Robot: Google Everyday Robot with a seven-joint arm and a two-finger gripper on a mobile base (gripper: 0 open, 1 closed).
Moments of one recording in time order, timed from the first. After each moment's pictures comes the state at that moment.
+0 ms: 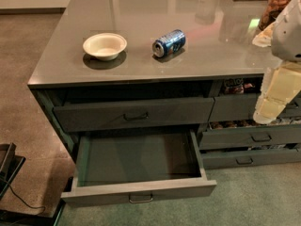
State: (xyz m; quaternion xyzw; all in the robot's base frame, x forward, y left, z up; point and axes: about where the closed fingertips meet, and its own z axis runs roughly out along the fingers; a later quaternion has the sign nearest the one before) arm 0.438 -0.217 0.977 -0.60 0.78 -0.04 0.16
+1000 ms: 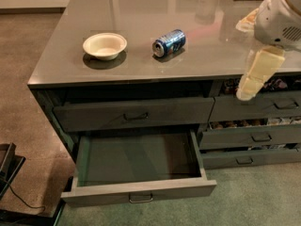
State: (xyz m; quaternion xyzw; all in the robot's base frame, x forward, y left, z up) arm 0.498 -0.206 0.976 -0.62 0.75 -0.02 0.21
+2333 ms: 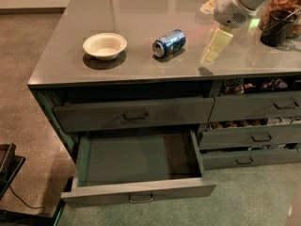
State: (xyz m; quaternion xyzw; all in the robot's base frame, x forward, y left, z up) arm 0.658 -0.166 0.950 -0.66 0.69 0.01 0.30
